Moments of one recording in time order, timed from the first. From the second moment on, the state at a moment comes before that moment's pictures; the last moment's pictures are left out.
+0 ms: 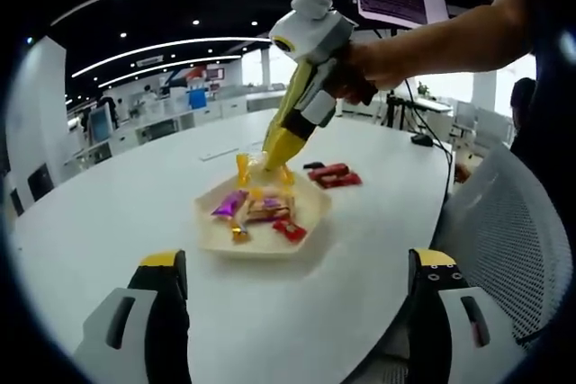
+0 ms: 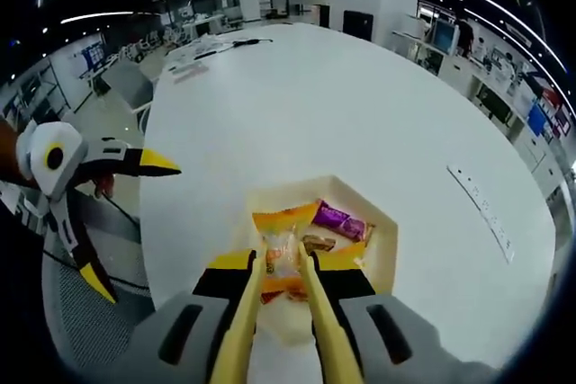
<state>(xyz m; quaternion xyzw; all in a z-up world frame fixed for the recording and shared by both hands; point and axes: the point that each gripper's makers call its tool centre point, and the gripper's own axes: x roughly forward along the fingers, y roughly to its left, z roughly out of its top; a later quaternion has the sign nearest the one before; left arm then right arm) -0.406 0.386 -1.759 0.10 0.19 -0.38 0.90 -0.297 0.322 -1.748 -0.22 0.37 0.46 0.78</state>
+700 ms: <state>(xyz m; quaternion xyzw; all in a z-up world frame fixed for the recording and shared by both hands) -0.405 0.387 -1.758 0.10 0.18 -0.38 0.90 -0.300 0.334 -1.742 -0.21 0.35 0.47 0.78</state>
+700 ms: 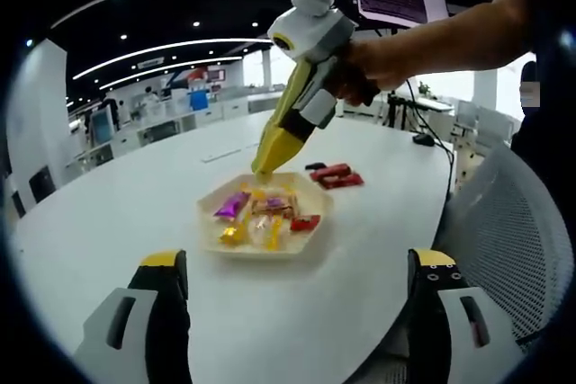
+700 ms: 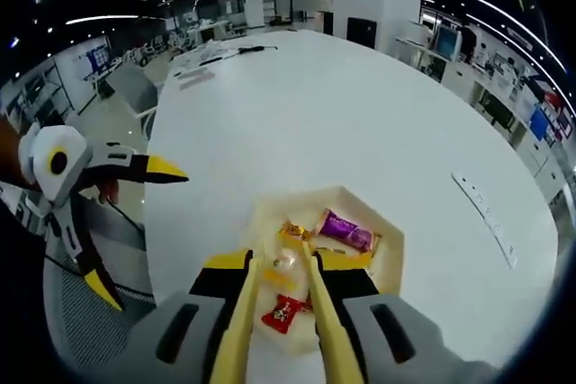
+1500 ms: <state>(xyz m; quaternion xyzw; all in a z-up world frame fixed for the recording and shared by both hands) -0.405 0.386 -1.758 0.10 0.18 -0.38 0.90 -0.290 0.283 -1.735 -0.19 0.34 0.45 0.81</state>
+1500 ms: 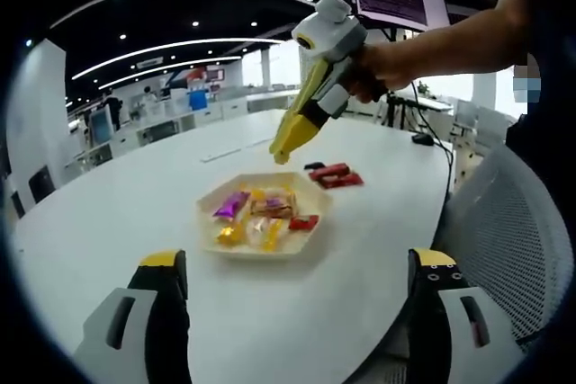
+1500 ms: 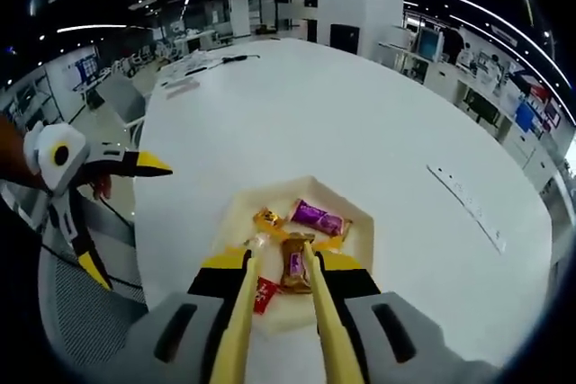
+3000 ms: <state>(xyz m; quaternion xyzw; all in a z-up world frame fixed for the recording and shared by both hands) -0.401 0.392 -1.758 0.09 0.18 -0.37 0.91 -0.255 0.159 -1.723 -0.21 0.32 0.39 0.84</state>
